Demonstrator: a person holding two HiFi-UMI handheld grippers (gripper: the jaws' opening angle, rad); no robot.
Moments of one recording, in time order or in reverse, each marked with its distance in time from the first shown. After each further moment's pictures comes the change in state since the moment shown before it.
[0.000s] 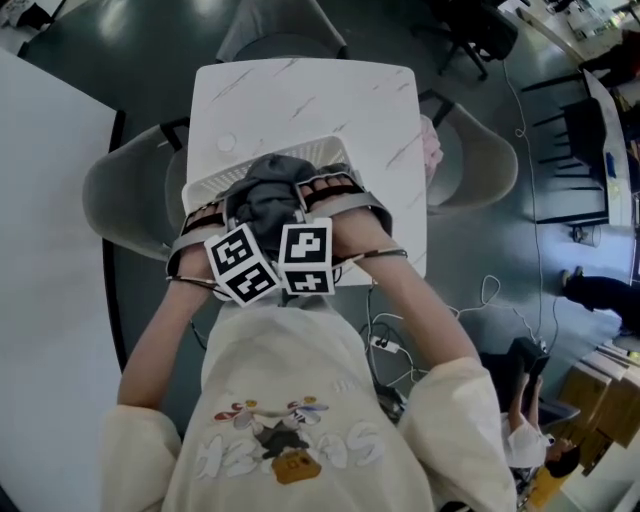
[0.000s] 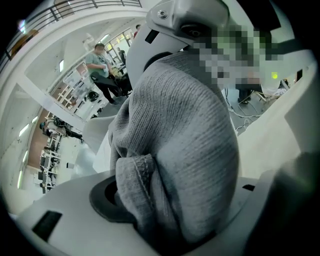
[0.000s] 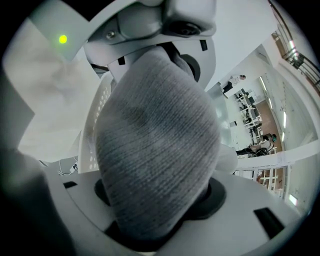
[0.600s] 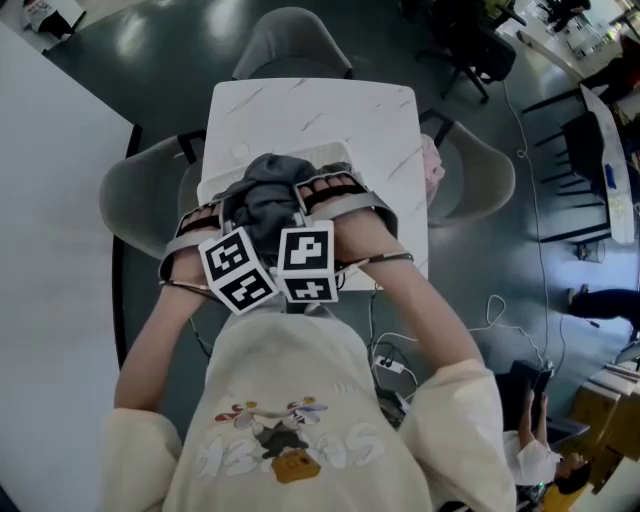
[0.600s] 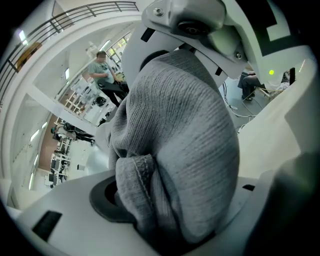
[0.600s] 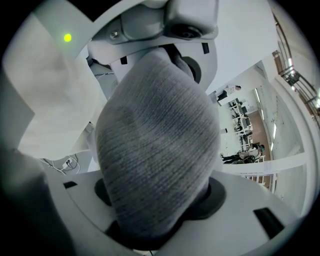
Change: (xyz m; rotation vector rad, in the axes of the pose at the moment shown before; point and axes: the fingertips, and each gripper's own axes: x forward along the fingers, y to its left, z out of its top) left arm -0.073 -0.006 -0.004 0.016 -0.002 0.100; right arm -0.071 -0.002 0.022 -0.059 -0.014 -0.112
